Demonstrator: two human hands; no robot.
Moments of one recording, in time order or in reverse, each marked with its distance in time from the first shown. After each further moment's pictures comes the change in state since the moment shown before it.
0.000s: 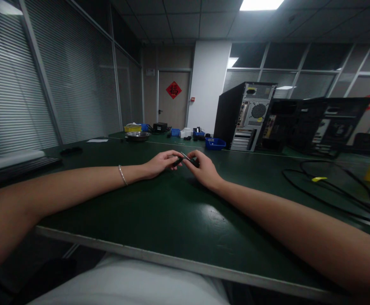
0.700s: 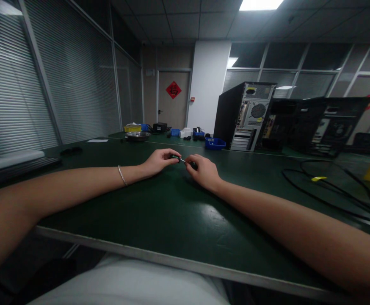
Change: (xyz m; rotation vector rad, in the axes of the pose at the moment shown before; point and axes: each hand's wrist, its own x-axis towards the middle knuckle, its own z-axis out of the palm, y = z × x) left_hand 0.003 0.001 -0.009 0.219 0.081 0.197; right_hand -0.002 -0.006 -0.004 -0.198 -0.077 -0.013
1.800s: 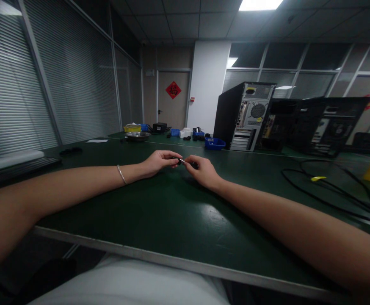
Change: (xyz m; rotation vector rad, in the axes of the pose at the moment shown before) left_hand -0.003 0.006 0.005 -0.327 -0.020 -0.198; right_hand 0.001 0.004 0.001 0.213 -0.071 -0.036
